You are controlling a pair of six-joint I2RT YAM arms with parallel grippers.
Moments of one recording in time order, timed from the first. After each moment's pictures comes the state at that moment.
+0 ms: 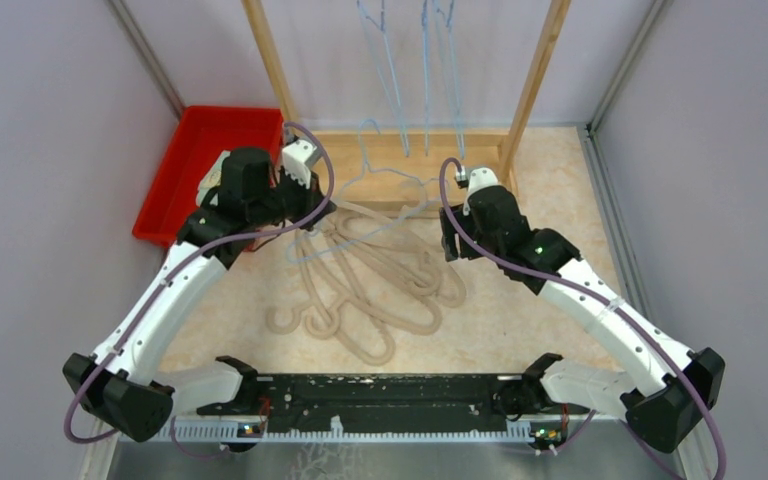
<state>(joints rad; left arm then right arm) -0.46 1.17 1.22 -0.52 0.32 0.00 0.65 1.07 1.06 -0.67 0.22 0.25</state>
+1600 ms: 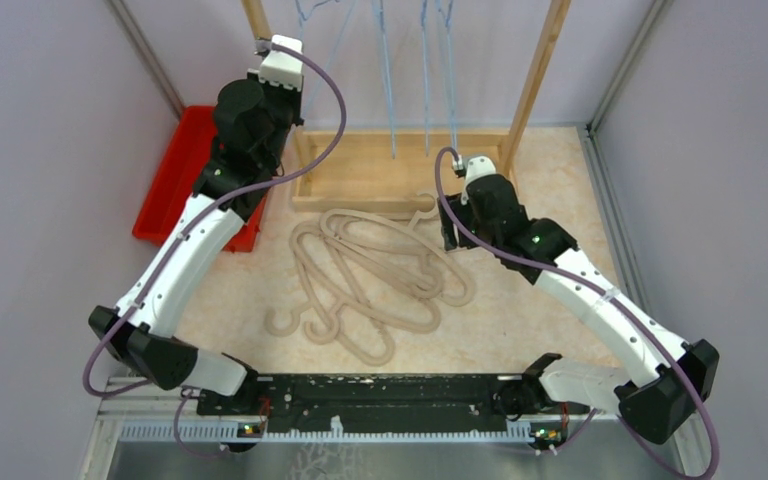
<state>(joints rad) -0.50 1.41 1.61 -0.09 -0.40 0.28 0.63 1.12 1.13 -0.66 0.23 0.21</state>
